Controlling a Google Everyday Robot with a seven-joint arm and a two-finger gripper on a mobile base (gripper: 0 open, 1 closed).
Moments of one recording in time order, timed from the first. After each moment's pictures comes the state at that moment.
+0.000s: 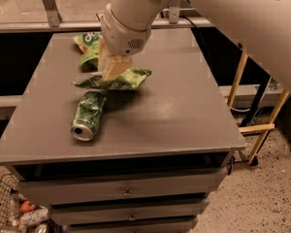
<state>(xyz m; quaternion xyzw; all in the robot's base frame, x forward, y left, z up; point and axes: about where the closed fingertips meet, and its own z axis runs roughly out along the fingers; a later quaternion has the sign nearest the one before) 0.544 0.085 0.938 -0.85 0.48 0.04 0.24</state>
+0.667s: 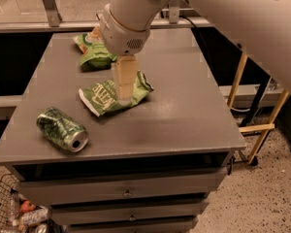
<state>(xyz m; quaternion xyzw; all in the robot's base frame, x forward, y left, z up) 0.543 0.086 0.938 -0.85 0.47 0.04 0.24</state>
